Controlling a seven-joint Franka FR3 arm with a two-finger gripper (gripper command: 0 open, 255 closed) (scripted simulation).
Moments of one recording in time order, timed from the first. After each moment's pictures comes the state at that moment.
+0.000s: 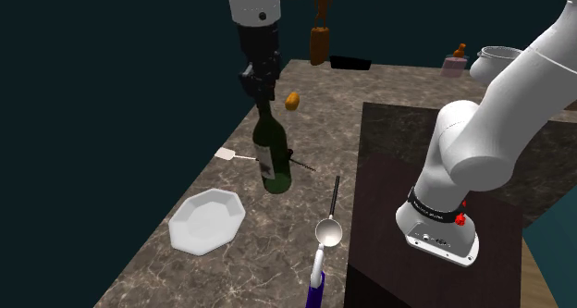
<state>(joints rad) 0.32 -0.34 0.17 -2.06 0.03 1.74 0.25</state>
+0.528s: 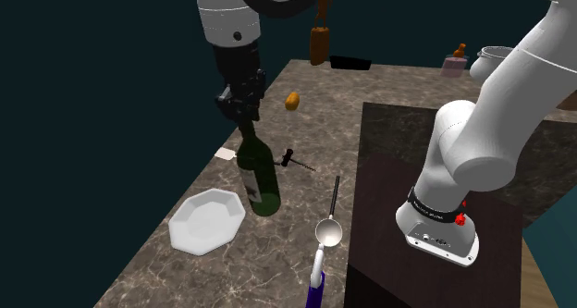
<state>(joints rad) 0.36 -0.26 0.27 -2.01 0.04 1.77 0.39</state>
